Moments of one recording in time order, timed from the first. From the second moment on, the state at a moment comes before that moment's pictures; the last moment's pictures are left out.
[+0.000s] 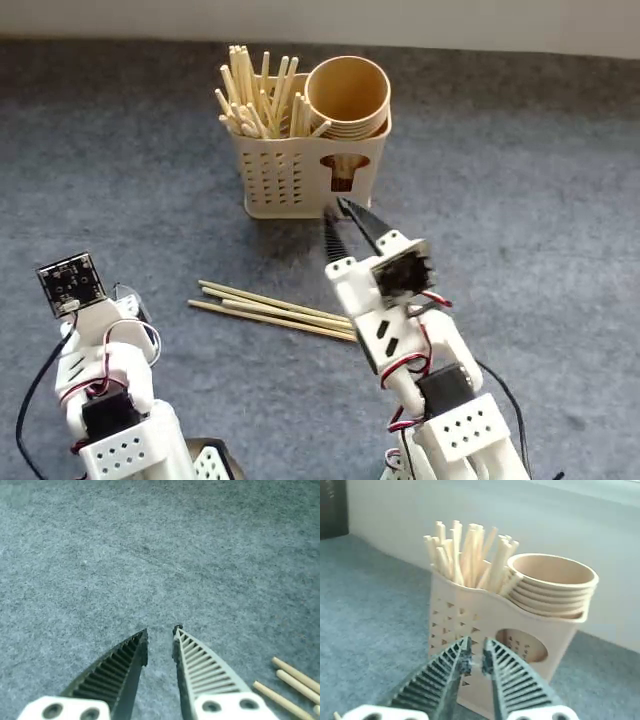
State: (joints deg) left arm -30.1 -104.0 96.0 54.5 3.8; right arm -26.4 -78.4 81.5 7.0 7.3
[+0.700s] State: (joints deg) left arm -18.5 -104.6 77.3 64.8 -22.2; right arm -13.2 -85.5 82.8 7.1 -5.6
